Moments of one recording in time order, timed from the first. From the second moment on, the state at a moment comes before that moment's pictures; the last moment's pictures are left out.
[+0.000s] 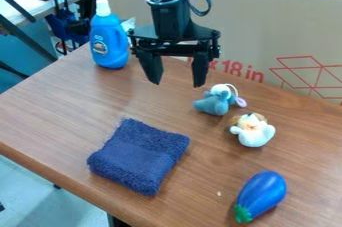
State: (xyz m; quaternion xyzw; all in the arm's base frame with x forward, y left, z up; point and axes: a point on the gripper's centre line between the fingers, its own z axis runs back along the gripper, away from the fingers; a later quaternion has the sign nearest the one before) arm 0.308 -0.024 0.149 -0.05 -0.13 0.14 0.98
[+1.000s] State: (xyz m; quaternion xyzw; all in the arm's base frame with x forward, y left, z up) arm 0.358 0.099 0.164 0.03 -0.13 0.22 0.97
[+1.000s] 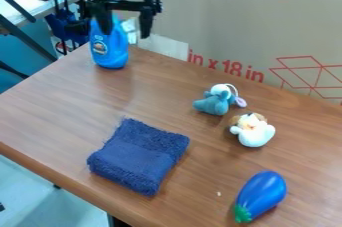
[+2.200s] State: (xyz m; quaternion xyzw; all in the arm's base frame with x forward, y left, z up) arm 0.397 0.209 0.173 0.00 -0.17 0.26 0.95
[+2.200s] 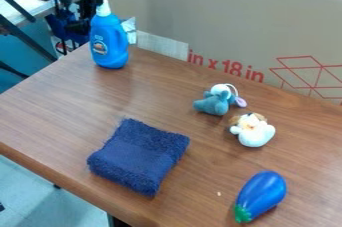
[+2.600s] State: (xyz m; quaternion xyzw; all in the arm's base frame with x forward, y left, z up) arm 0.414 0.206 0.170 -0.02 -0.19 0.25 0.95
